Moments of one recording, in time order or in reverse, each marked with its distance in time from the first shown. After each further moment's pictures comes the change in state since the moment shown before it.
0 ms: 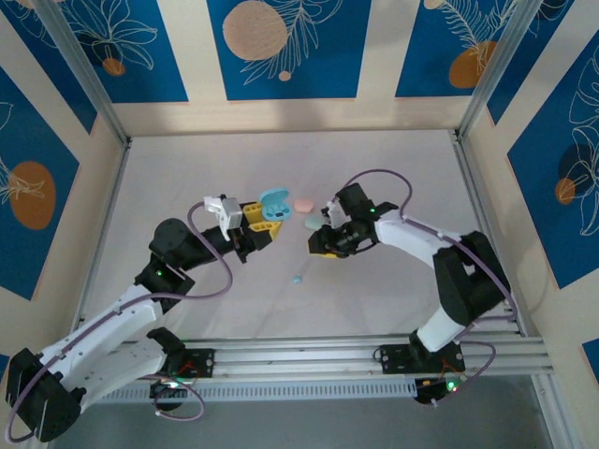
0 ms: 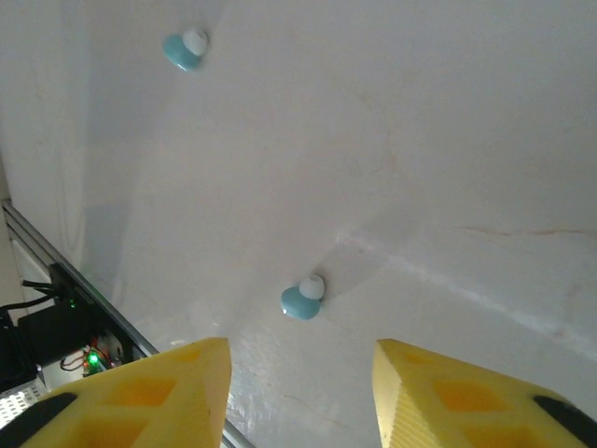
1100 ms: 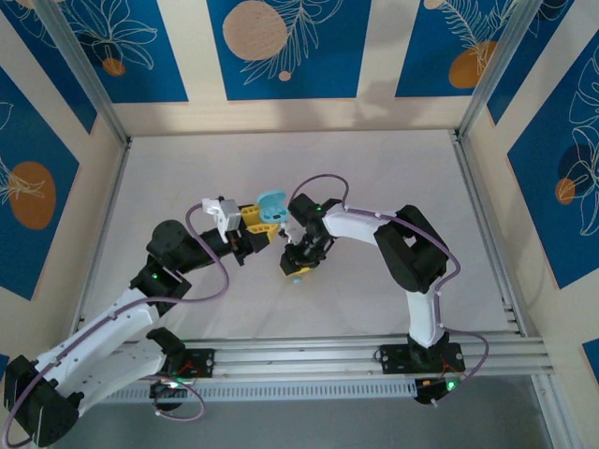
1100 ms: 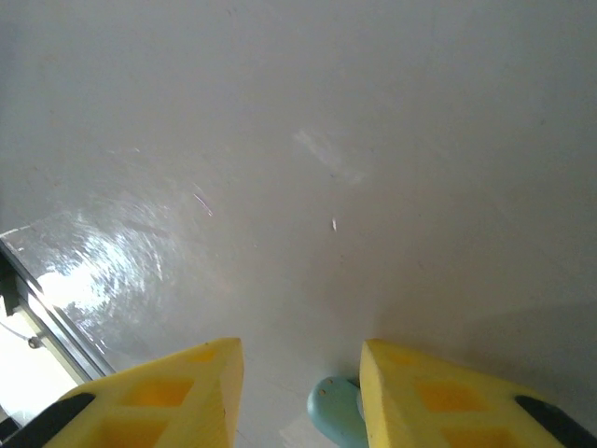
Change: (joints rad) left arm 0.000 -0.033 0.000 -0.075 -0.021 0.007; right arm 0.195 0.359 0.290 -0.198 0.030 -0.259
